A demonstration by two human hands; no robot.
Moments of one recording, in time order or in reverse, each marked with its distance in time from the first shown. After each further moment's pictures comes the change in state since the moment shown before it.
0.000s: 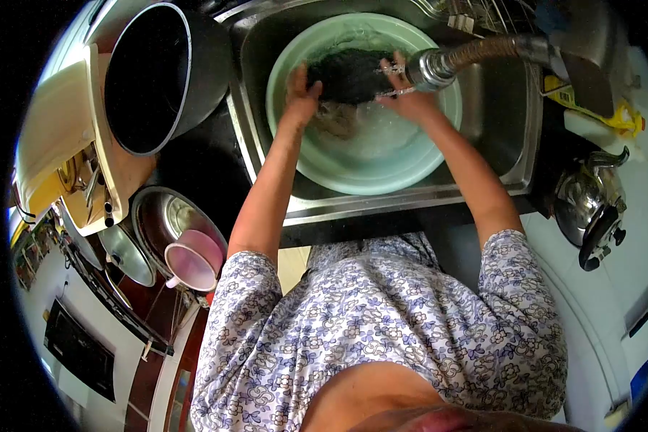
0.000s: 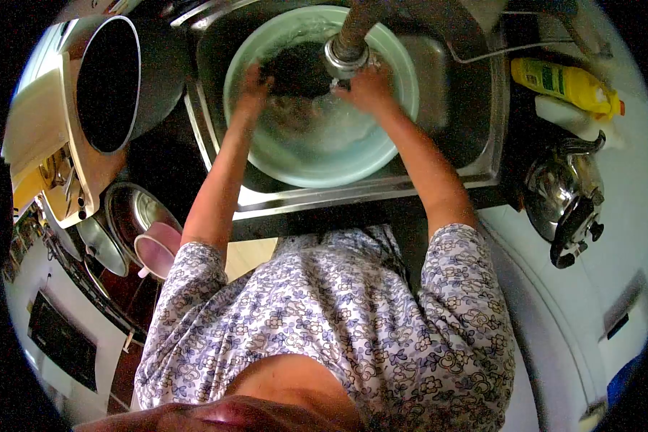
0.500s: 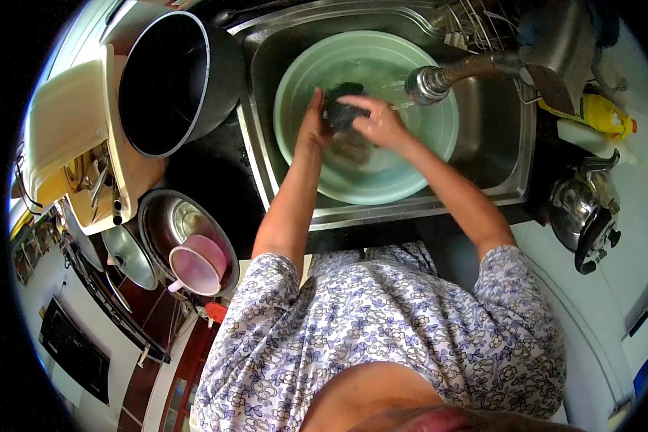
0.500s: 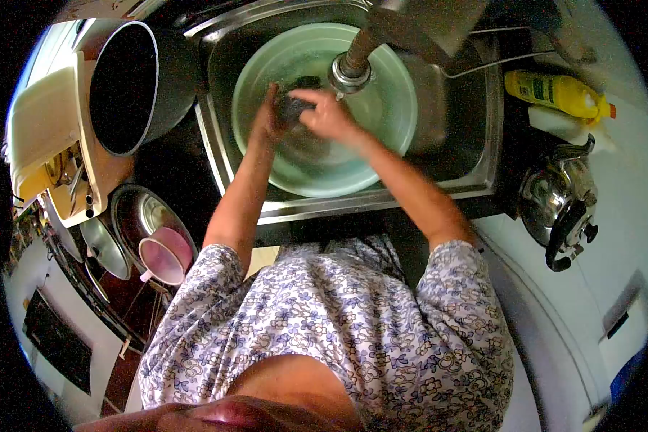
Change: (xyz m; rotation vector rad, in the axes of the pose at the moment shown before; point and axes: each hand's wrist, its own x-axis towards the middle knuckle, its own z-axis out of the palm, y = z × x) left_hand -0.017 0.050 0.007 -1.190 -0.116 -0.744; right_hand -0.014 -0.081 -0.059 1.158 0.091 -0.203
